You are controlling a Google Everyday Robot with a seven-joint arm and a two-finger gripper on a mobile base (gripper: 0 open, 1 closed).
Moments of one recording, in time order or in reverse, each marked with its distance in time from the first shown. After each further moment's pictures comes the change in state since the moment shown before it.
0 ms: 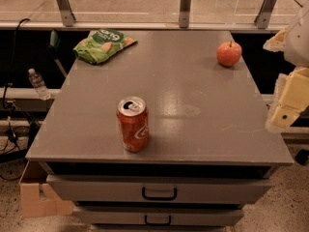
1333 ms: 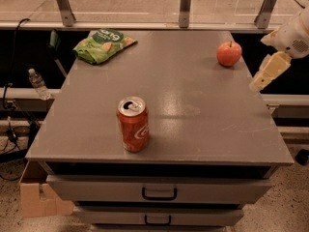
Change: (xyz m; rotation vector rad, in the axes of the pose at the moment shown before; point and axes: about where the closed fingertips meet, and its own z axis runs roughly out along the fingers) arm 0.046 -0.167 0.110 0.034 -0.235 0.167
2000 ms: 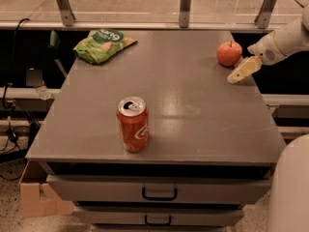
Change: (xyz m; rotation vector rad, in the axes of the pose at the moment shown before) arm 0.013 -0.088 0.104 0.017 -0.174 0.210
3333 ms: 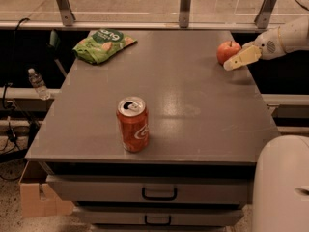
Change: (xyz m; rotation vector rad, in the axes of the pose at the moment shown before) arm -0.032 0.003 -0.003 -0.141 -0.205 0.191
